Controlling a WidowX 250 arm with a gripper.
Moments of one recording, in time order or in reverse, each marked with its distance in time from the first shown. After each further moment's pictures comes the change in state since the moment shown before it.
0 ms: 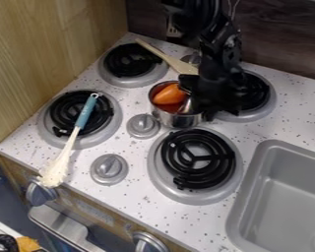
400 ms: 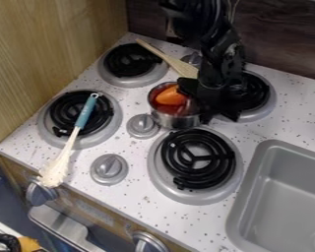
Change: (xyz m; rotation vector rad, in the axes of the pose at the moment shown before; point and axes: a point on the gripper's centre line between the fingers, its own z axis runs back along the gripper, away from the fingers) arm -0.011 -0.003 0.012 0.039 -0.015 -0.006
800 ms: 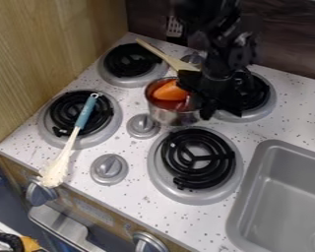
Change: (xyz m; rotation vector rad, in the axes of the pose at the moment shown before) arm -0.004 0.002 0.030 0.057 0.019 0.035
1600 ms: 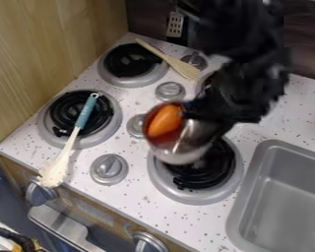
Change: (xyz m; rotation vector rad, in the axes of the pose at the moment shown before) arm -0.040 -0.034 0.024 0.135 -0.034 0.545
